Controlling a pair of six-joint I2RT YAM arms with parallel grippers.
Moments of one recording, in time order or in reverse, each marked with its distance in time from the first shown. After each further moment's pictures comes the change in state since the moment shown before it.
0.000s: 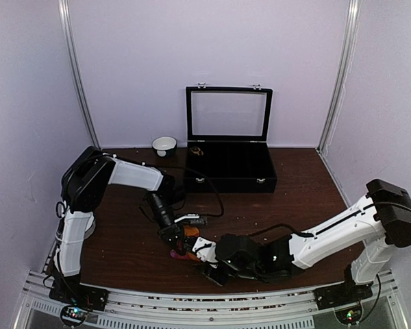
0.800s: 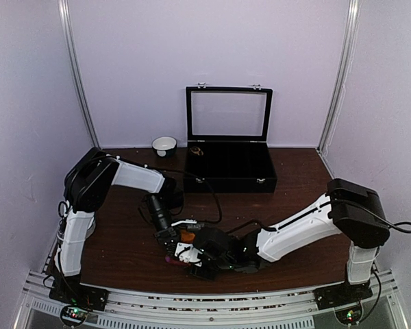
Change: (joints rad) left arm -0.002 0.028 -0.002 -0.116 0.007 0.100; right arm -0.101 0.267 0.204 -0.067 -0.206 -0.225
